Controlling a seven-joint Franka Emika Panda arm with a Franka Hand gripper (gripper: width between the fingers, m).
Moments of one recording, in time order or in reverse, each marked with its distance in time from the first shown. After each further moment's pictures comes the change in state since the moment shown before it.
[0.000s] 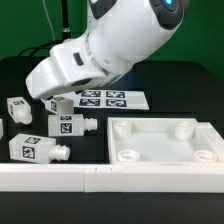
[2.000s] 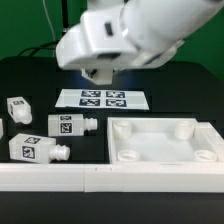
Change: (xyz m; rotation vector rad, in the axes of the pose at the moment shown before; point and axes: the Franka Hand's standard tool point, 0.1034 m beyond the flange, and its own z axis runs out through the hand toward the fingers) arm 0.001 -0.019 -0.118 0.105 -0.033 0.177
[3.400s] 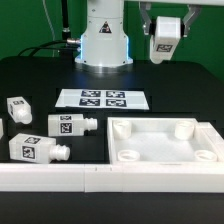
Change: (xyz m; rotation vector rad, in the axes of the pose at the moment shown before) arm 0.024 -0.017 -0.153 0.351 0.696 0.442
